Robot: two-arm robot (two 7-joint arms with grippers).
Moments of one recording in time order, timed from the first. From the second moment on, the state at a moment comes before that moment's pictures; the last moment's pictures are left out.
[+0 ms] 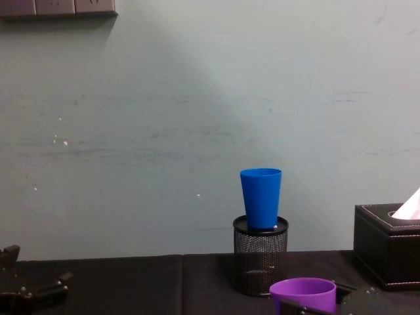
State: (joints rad) left arm -0.20 0.60 0.45 -1.41 -0.25 -0.12 0.03; right arm 0.39 0.38 -0.47 -1.04 0.52 -0.26 0.77
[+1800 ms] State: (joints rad) left arm -0.20 0.60 0.45 -1.41 -0.25 -0.12 0.03; right arm 0.34 0.39 -0.40 -1.15 0.55 -0.31 0.74
